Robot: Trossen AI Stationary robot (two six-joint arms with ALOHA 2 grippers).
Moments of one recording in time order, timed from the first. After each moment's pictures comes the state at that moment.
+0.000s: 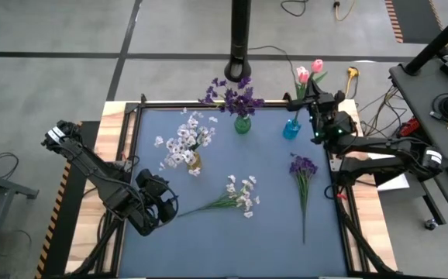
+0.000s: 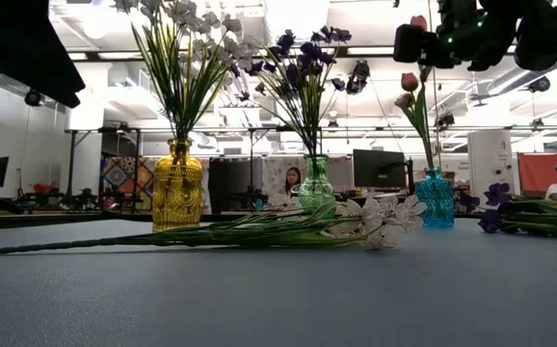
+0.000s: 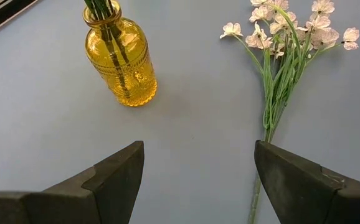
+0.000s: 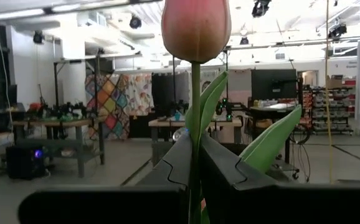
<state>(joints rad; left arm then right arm) -0.77 1.30 0.93 -1.02 -0.75 -1.34 -0.48 1.03 0.44 1.09 0.84 -0.36</state>
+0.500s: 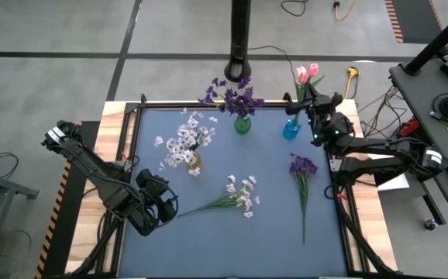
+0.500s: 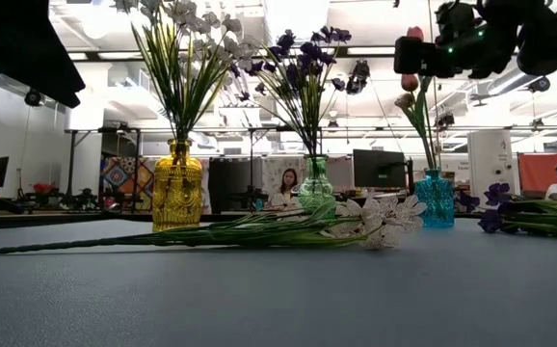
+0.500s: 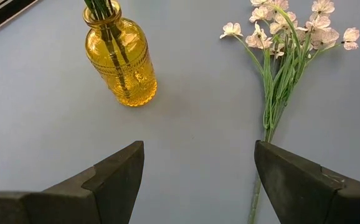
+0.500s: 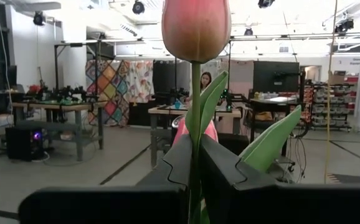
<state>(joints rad) -0.77 1.30 0.93 -1.02 -0.75 -1.34 -0.48 1.03 0.40 1.05 0.84 -0.34</state>
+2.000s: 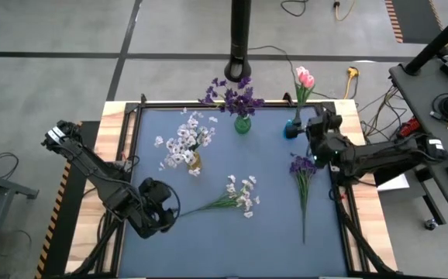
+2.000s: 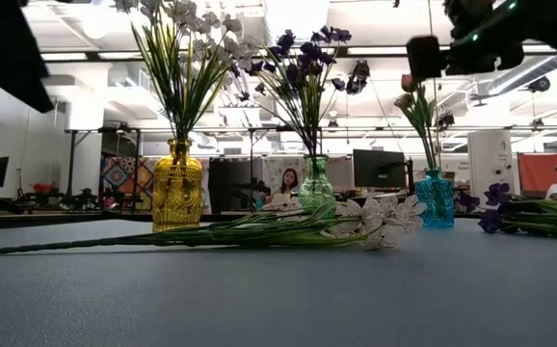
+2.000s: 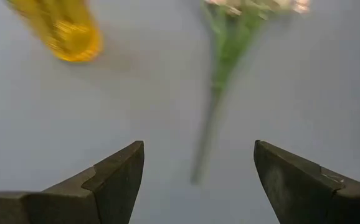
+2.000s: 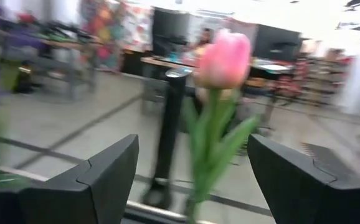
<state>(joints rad) -0.77 1.30 0.94 -0.89 -0.55 -1.33 -0.04 0.91 0.40 0.67 1.34 -0.32</state>
